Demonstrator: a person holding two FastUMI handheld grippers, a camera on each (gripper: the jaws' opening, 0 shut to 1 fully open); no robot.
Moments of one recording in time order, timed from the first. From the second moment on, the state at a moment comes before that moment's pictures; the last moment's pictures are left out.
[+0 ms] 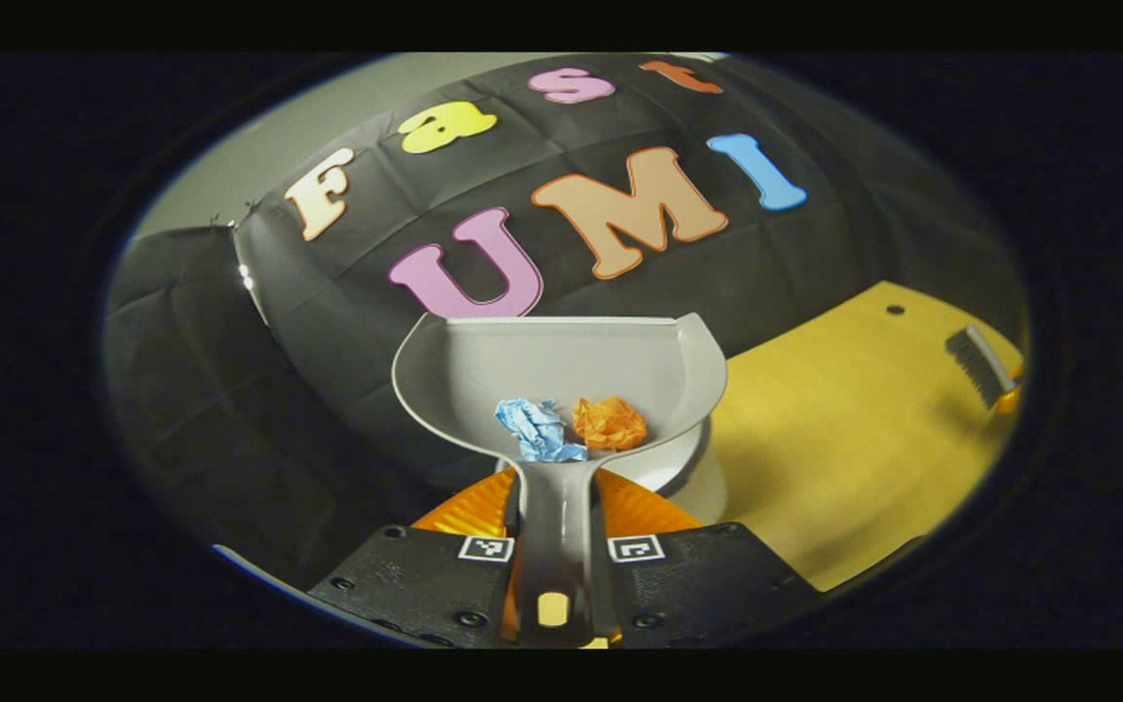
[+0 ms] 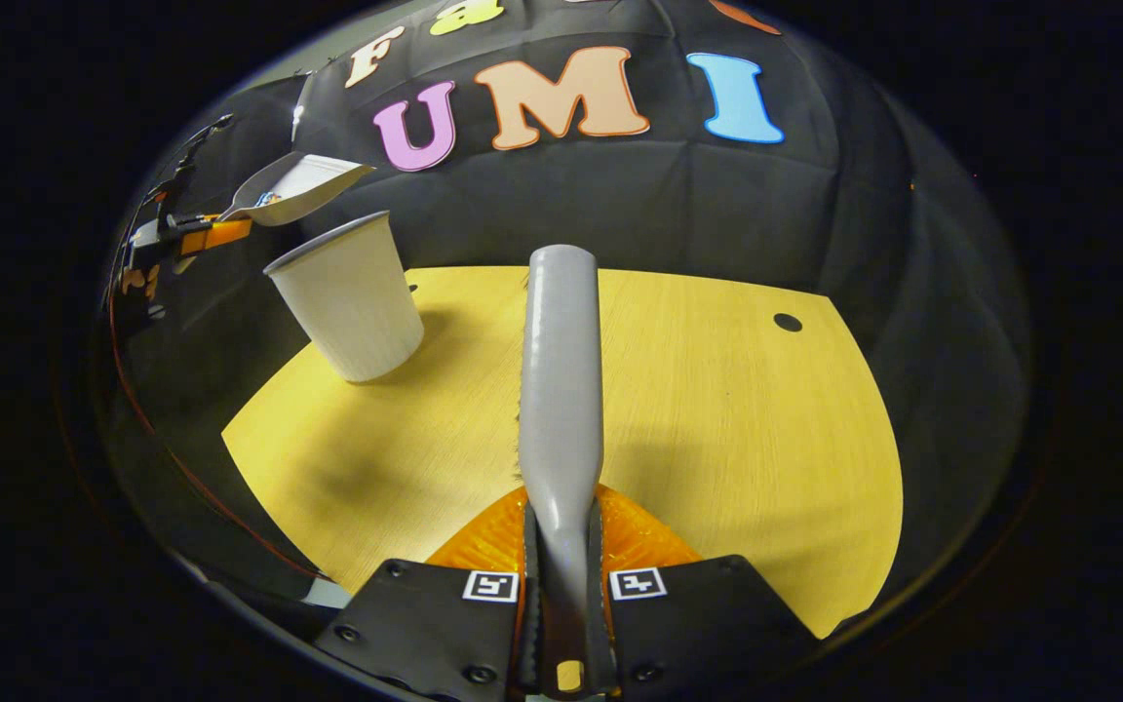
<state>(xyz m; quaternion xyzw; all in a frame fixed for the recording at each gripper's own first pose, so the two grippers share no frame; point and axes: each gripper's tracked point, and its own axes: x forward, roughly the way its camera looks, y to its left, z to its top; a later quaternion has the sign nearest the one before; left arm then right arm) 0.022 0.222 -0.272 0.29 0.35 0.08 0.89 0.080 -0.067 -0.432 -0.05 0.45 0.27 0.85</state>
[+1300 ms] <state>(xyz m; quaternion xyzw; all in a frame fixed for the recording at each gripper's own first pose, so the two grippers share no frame) 0.039 0.221 -0.245 0.35 0.35 0.06 0.86 0.088 -0.064 -0.433 -0.02 0.44 0.28 0.85</state>
